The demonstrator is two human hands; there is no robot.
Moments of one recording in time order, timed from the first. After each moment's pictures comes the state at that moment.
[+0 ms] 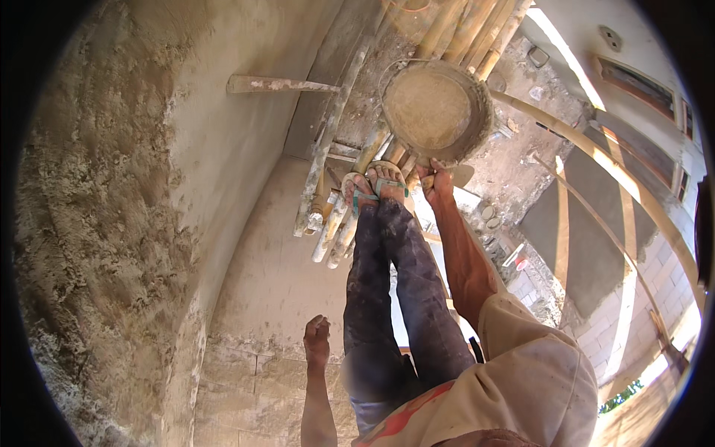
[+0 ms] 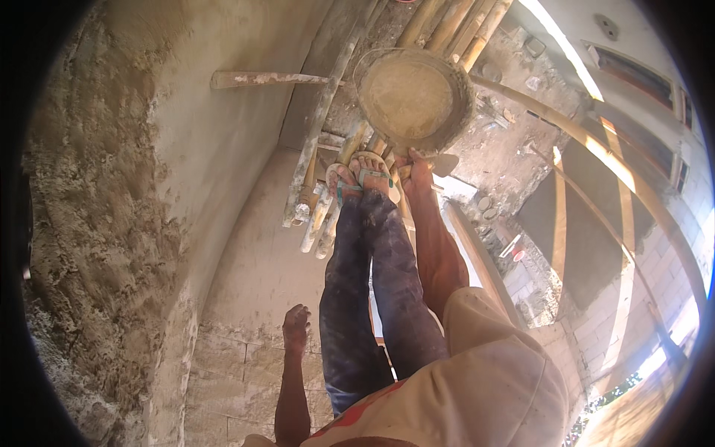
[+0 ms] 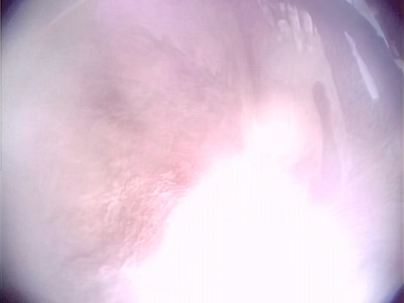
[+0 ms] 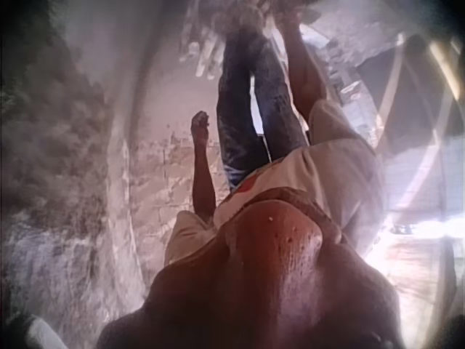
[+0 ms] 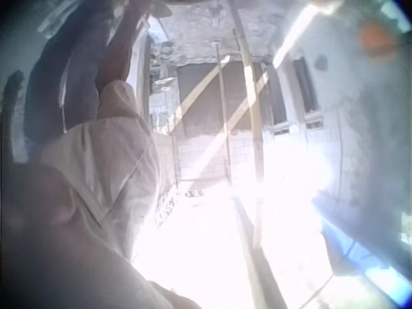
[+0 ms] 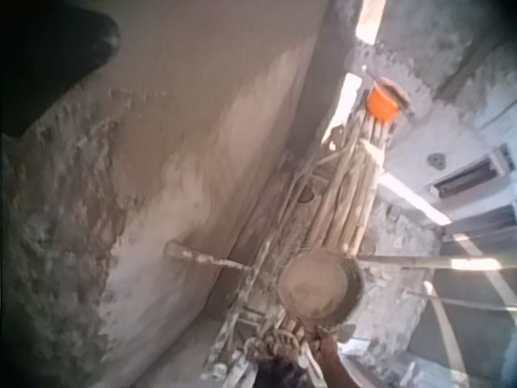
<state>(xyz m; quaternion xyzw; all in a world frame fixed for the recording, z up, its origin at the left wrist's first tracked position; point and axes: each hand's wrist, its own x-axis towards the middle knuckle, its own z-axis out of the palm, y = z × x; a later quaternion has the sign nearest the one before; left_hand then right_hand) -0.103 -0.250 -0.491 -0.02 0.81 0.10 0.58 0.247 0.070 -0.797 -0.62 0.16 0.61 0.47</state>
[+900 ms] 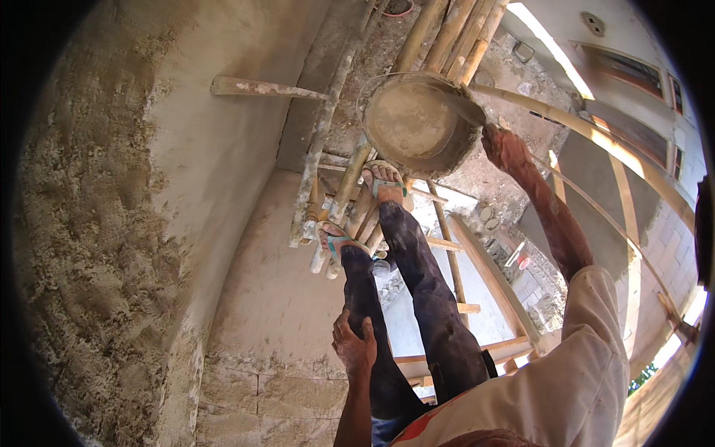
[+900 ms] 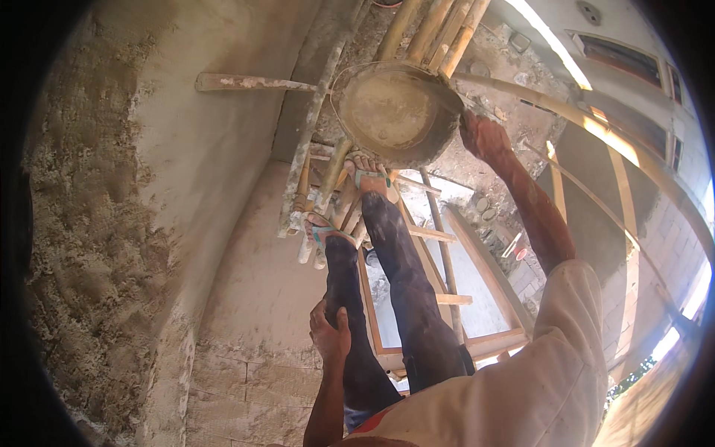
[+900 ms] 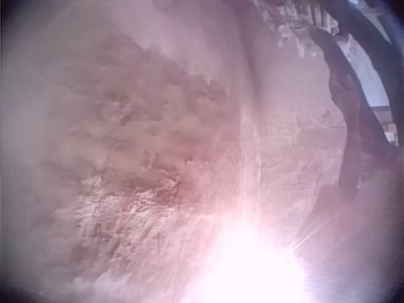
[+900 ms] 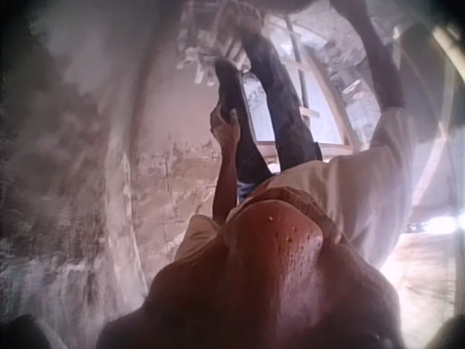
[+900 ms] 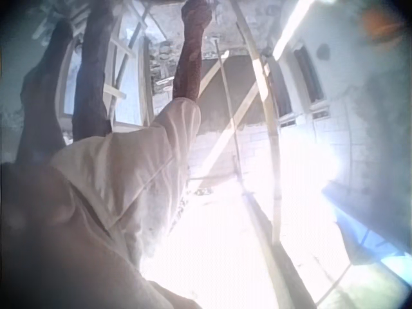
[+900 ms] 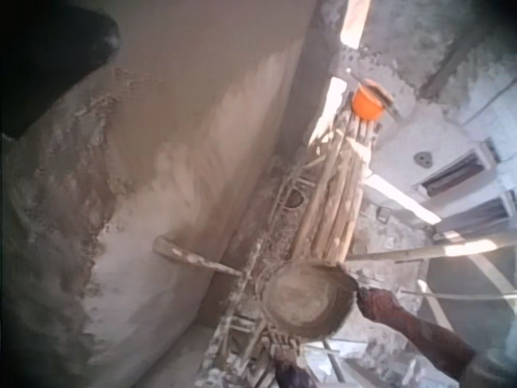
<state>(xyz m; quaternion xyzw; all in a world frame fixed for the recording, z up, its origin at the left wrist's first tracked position) -0.008 -0.205 -0.492 0.30 0.83 -0.07 0.46 0.399 0.181 -0.688 -0.55 -0.78 0.18 -0.23</state>
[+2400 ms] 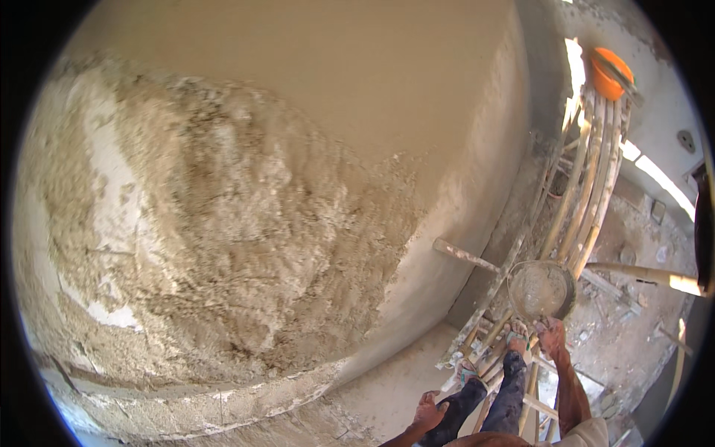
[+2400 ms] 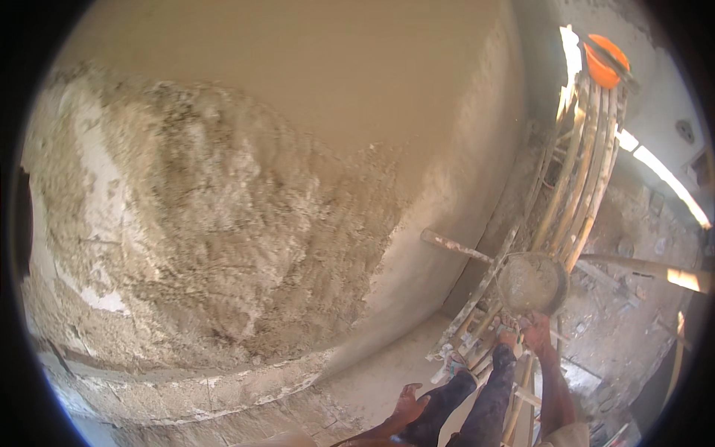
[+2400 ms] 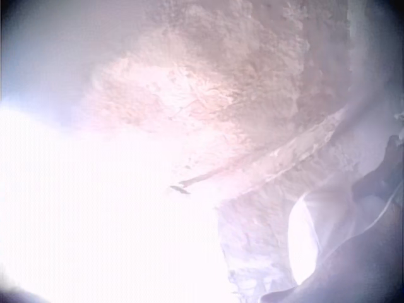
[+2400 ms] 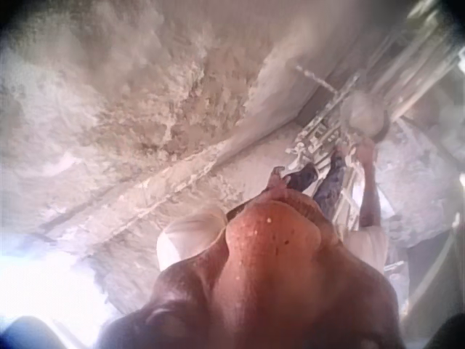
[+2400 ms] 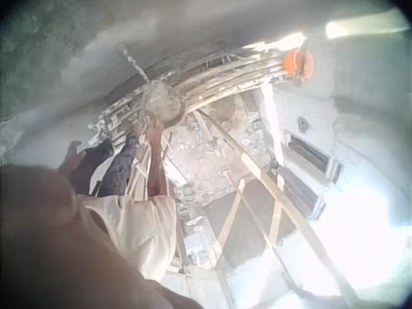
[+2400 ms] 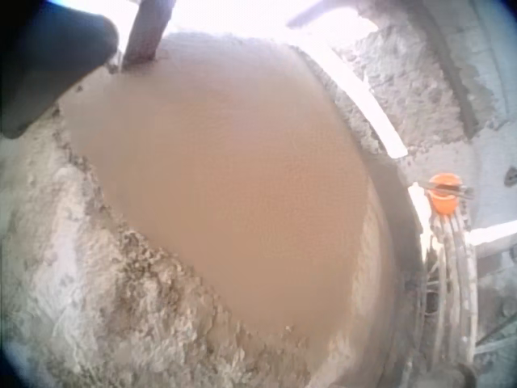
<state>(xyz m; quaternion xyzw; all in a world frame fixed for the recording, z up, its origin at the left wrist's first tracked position) -0.078 -0.195 -0.395 0.38 0.82 -0.03 0.42 0.250 0.091 -0.536 -0.63 -0.53 0.53 0.21</state>
